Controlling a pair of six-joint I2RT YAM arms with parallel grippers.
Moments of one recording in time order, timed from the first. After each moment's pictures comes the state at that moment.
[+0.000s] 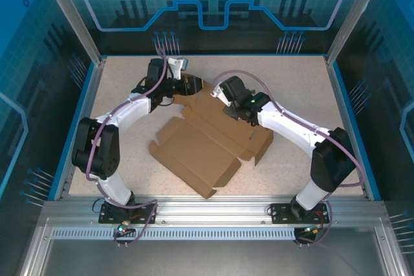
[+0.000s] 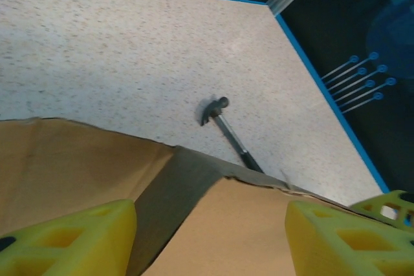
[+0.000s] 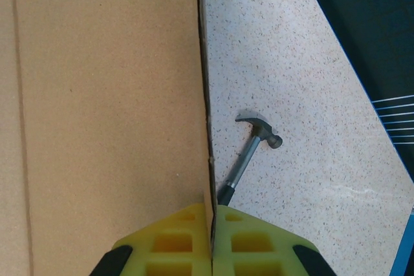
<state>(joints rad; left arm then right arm) -0.25 1.72 1.23 -0.01 0.57 -0.40 0.66 1.63 1.32 -0.60 0.41 -0.39</state>
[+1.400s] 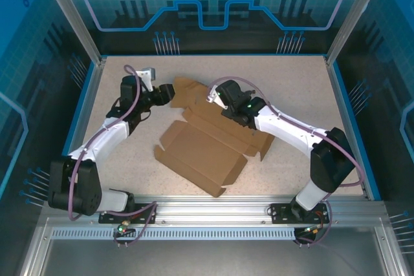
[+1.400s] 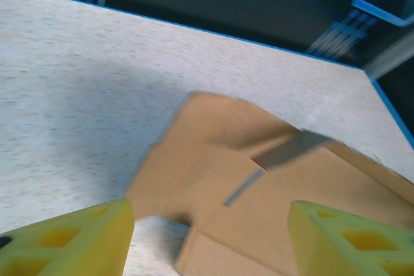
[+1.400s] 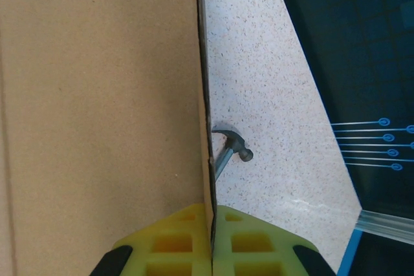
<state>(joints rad) -0.10 1.36 0.89 0.02 0.25 -0.40 0.72 1.63 1.27 -0.49 0.53 -0.55</state>
